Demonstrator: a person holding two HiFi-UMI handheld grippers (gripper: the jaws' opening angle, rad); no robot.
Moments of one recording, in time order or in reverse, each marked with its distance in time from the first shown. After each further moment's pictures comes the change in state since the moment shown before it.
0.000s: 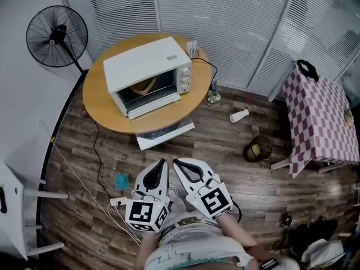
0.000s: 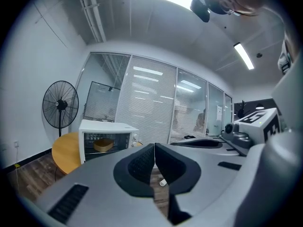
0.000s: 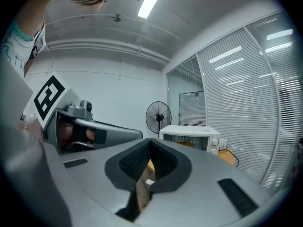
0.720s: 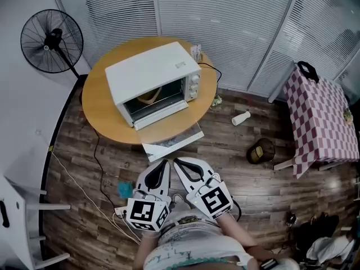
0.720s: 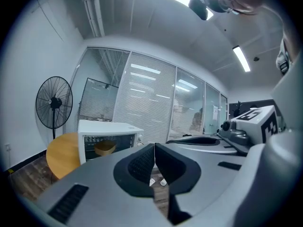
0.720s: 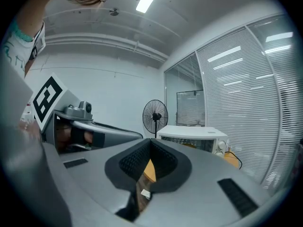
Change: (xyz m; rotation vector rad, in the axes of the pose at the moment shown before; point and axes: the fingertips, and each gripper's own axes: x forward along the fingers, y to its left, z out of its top) left arm 0.033 0.073 0.009 0.007 0.021 -0.073; right arm 0.084 -0.011 0.006 0.001 0.012 -0.046
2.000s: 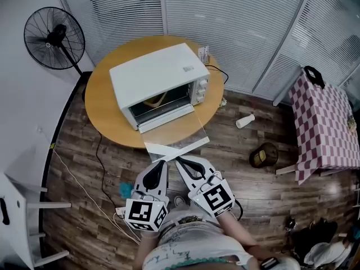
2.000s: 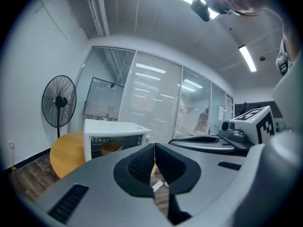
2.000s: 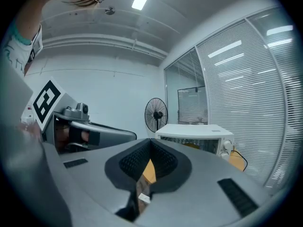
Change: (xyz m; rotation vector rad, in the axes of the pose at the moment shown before) left arm 0.016 0.037 0.003 -0.024 0.001 0.054; right arm 0.035 -0.021 -0.003 0.031 0.010 0.032
